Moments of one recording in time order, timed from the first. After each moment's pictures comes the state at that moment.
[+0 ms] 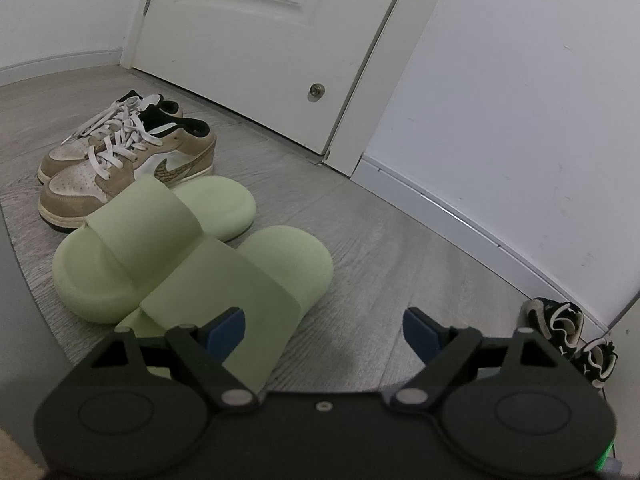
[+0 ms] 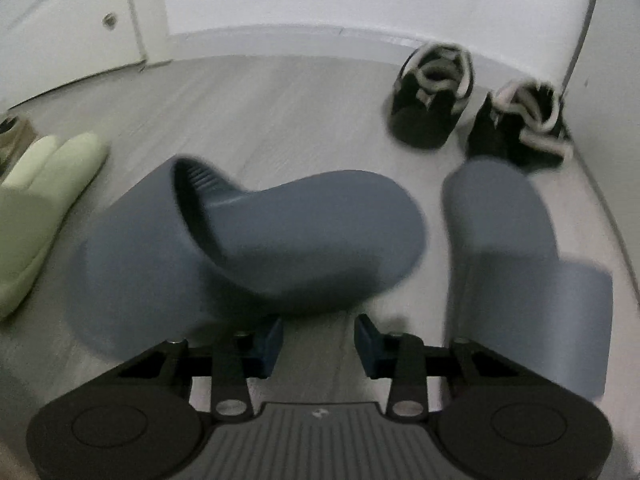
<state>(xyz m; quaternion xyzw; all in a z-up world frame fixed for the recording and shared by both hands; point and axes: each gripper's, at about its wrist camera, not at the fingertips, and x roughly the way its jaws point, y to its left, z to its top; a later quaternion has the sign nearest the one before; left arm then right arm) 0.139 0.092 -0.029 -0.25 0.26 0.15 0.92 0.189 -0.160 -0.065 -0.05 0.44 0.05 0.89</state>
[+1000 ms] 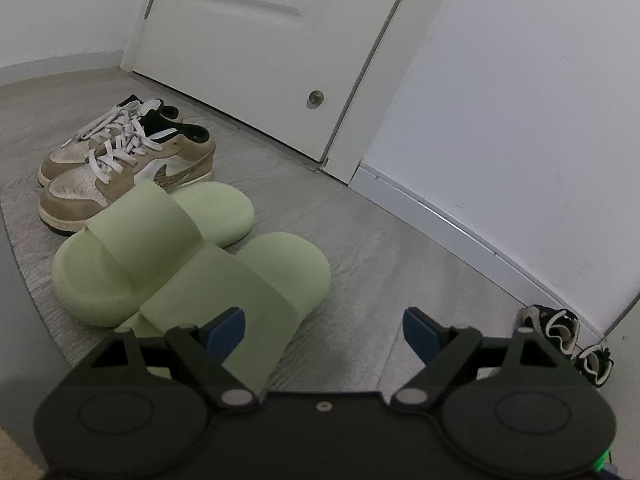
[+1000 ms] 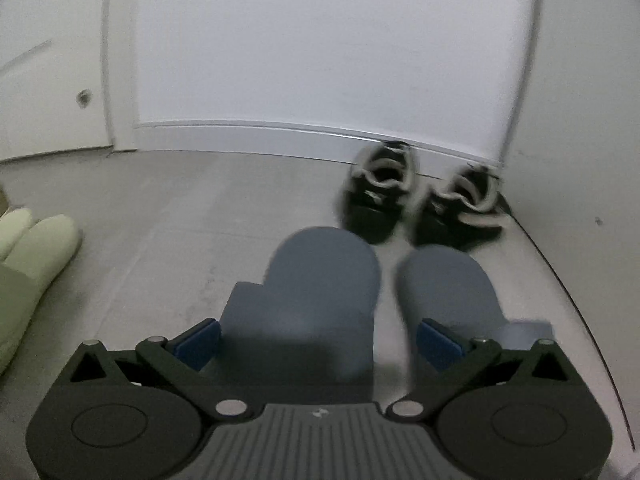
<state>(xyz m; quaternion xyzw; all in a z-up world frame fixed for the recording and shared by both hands) 0.136 0.091 -0.026 -0.25 0.25 0.14 0.92 0.160 -0.155 -0.038 -0.03 0.32 -0.02 0.95</state>
